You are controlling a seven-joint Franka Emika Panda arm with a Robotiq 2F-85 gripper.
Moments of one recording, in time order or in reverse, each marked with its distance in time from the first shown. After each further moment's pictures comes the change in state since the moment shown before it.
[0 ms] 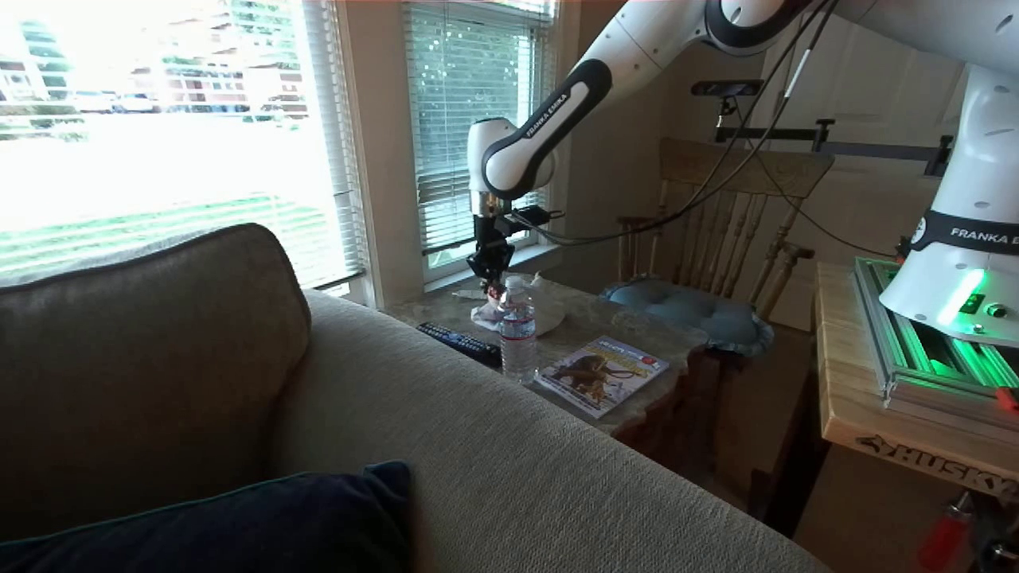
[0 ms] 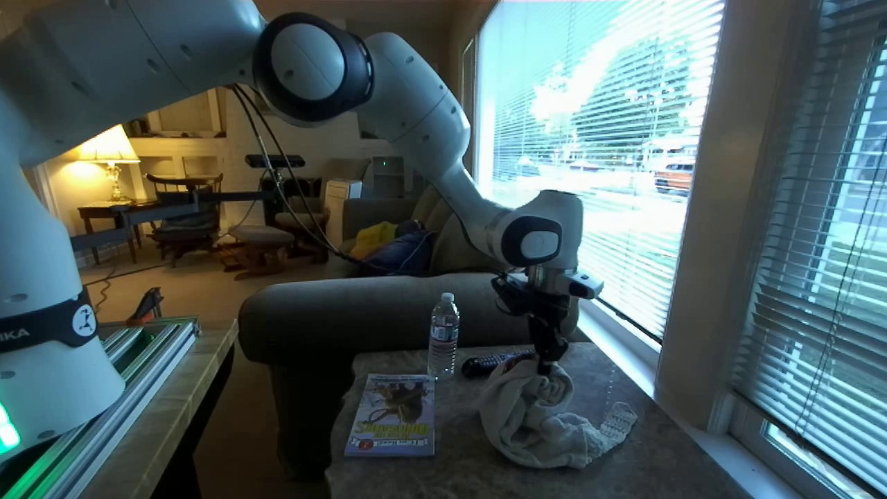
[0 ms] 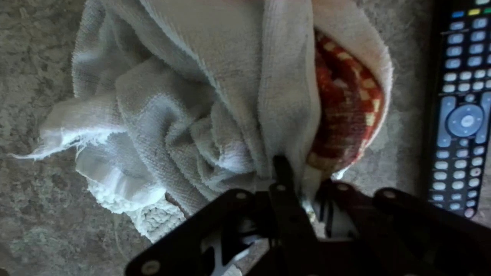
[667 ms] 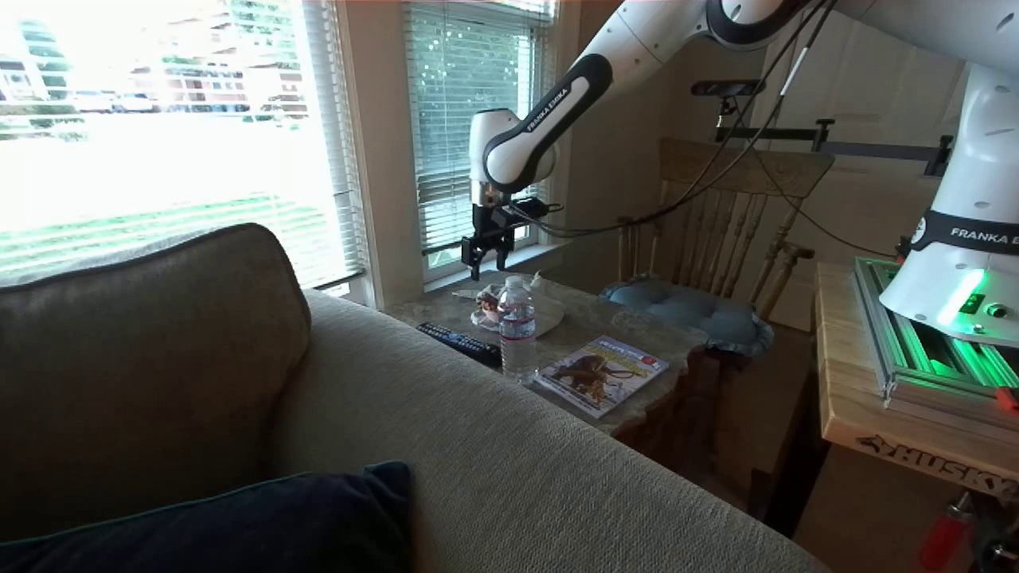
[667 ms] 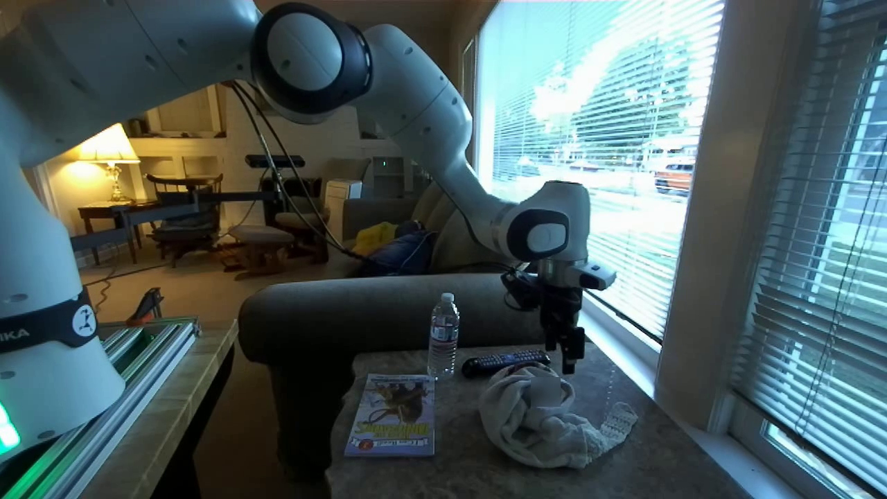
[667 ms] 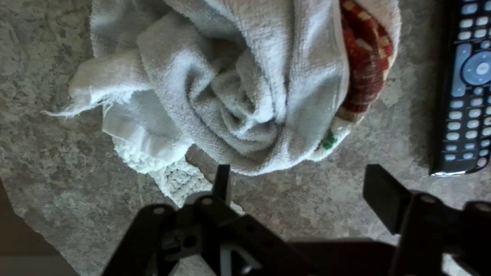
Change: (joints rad) arm -0.001 -0.019 -0.028 0.000 0.000 0.048 0.028
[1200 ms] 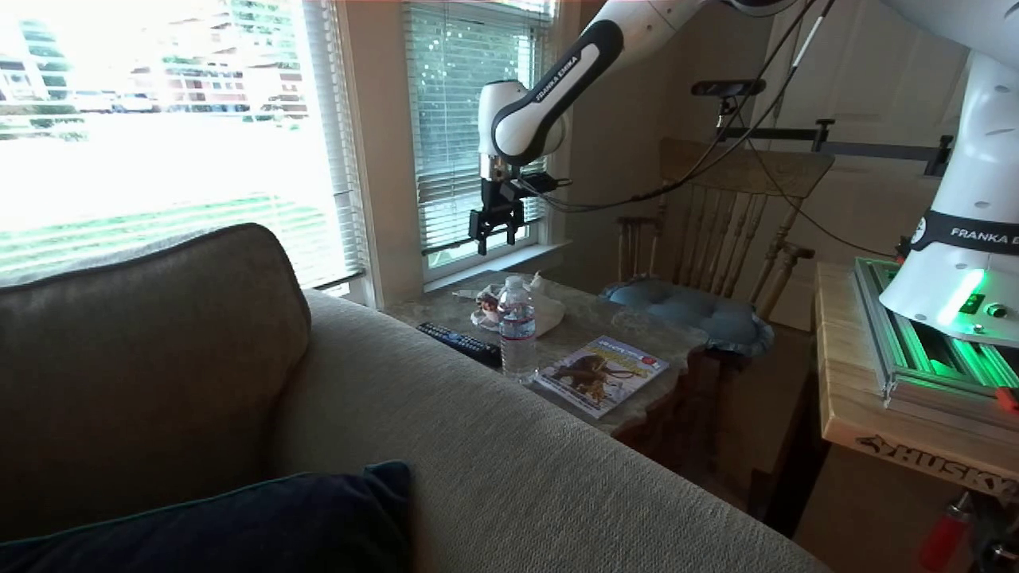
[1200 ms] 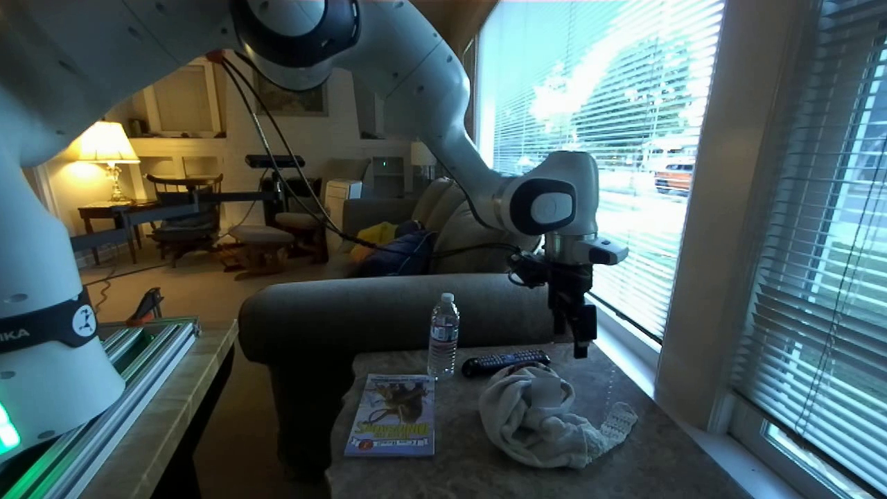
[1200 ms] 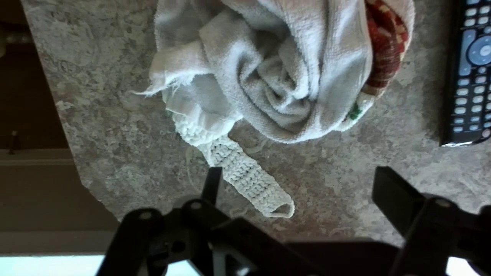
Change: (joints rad) arm 0.001 -0.141 -0.042 -0.129 -0.002 -0.001 -0.001
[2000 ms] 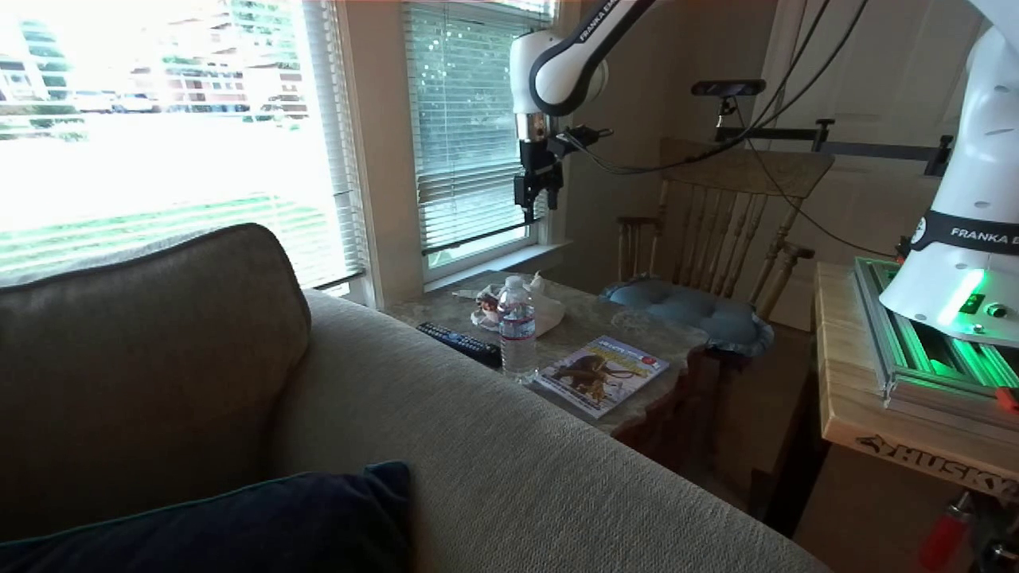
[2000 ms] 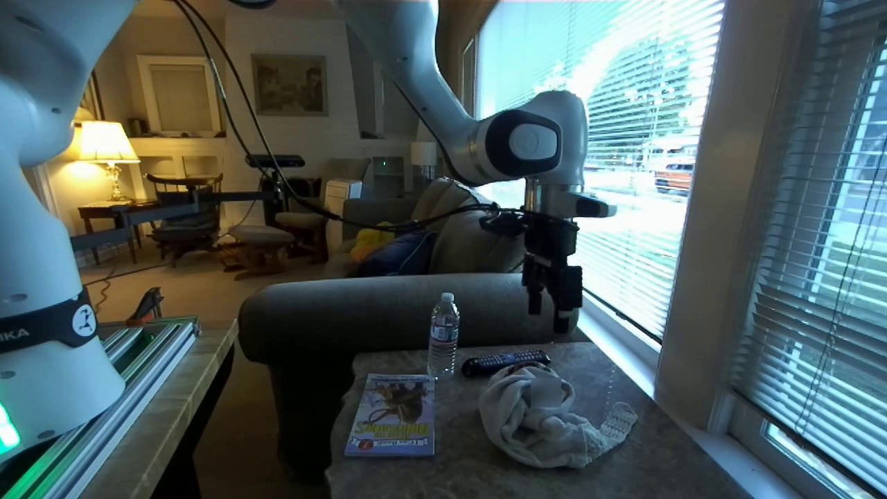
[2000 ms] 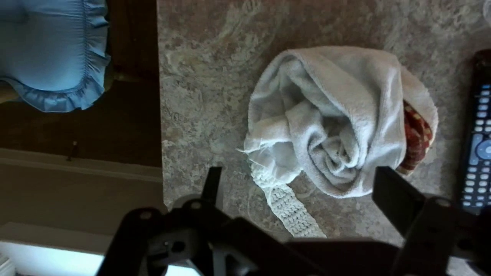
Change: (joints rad) arm -0.004 -0.336 -0.035 -0.363 -0.093 -0.089 -0.096
